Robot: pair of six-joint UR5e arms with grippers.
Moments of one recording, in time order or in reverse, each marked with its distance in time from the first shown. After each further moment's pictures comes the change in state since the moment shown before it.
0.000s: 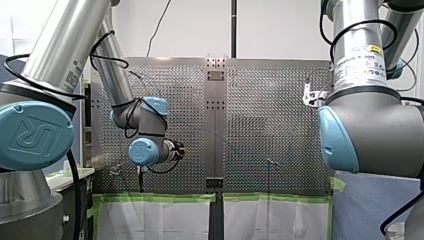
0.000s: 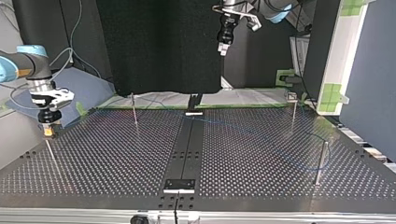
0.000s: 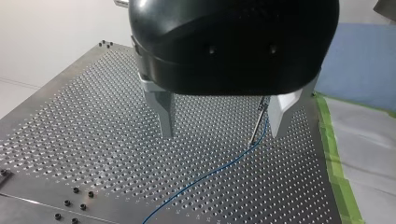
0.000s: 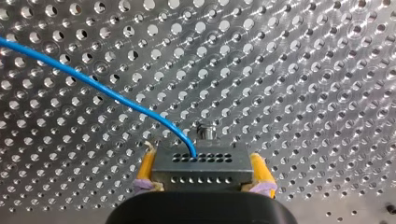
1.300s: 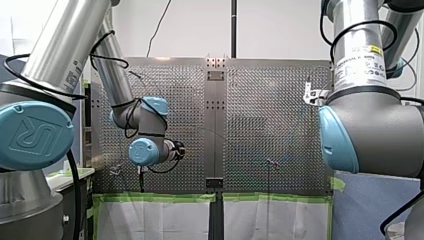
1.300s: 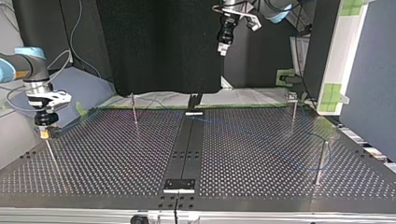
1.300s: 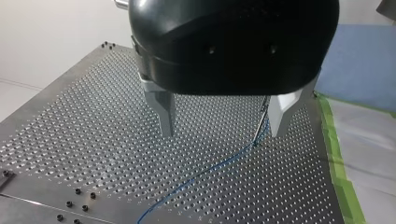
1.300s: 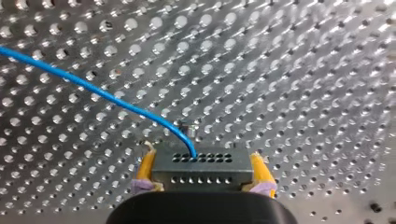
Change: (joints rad) left arm 0.000 0.000 0.000 0.006 0.002 -0.002; right arm -0.004 0.001 -0.022 -0.013 -0.004 0.007
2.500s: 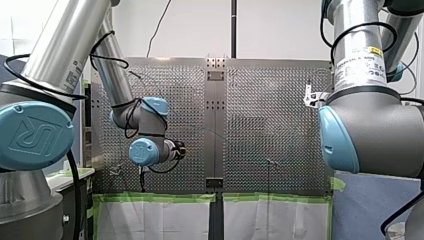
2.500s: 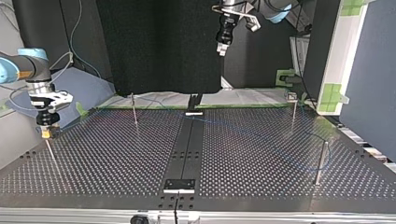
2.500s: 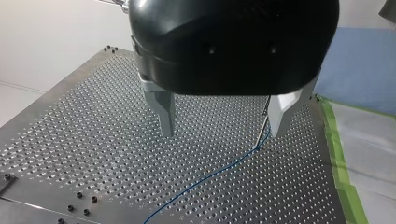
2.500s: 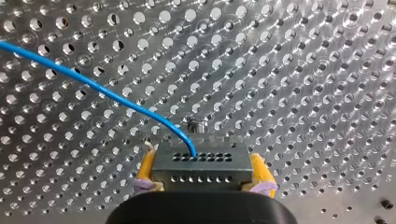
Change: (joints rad) left arm 0.000 0.000 0.000 0.009 0.012 -0.004; right arm 0.000 0.028 0.000 -0.040 0.002 0.008
